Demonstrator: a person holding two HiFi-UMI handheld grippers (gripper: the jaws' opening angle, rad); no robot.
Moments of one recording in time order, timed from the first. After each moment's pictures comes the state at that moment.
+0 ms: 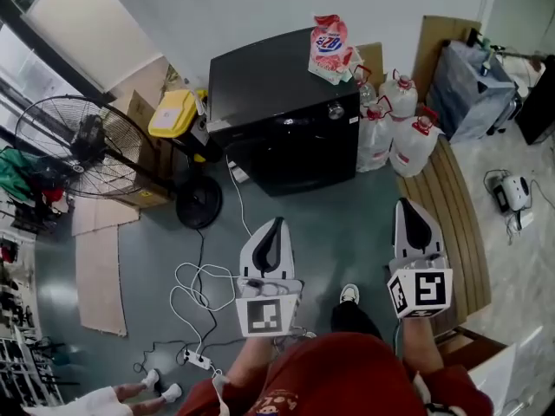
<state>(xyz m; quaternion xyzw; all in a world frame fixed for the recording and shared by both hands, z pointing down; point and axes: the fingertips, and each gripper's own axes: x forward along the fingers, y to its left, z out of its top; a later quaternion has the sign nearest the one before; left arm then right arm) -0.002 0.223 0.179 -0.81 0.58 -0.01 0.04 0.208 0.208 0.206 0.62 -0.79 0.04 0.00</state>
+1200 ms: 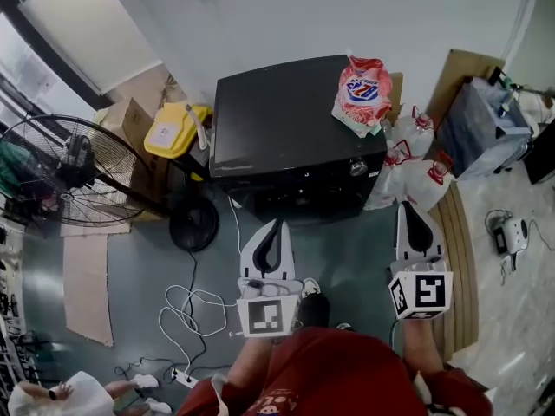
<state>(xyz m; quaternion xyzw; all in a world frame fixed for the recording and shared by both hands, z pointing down) -0.056 -0.011 0.188 -0.79 0.61 0.01 0.04 0.160 -0.037 0.206 0.60 -0.80 0.01 0.03</state>
